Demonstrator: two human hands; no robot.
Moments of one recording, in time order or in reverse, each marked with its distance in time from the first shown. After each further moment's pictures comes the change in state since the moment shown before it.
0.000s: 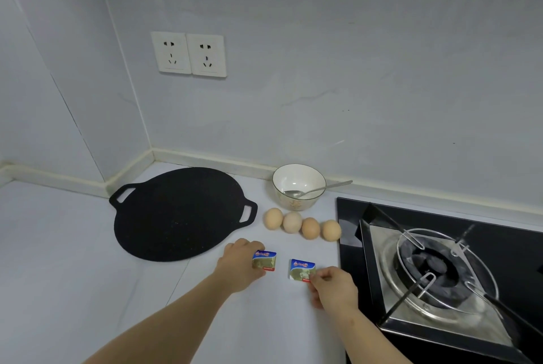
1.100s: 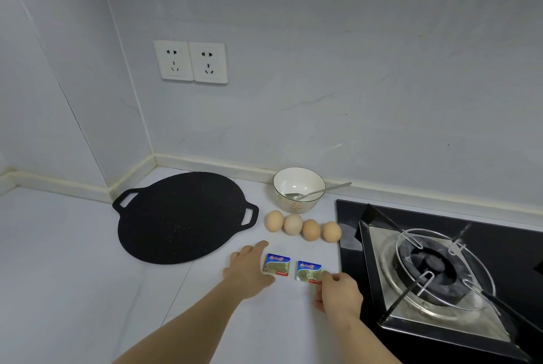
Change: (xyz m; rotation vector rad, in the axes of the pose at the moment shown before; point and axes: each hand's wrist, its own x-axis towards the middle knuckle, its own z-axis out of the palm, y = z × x) left_hand -0.015 0.015 0.004 -0.133 -0.045 -0.107; right_hand -0.023 -0.006 -0.002 0.123 0.105 0.064
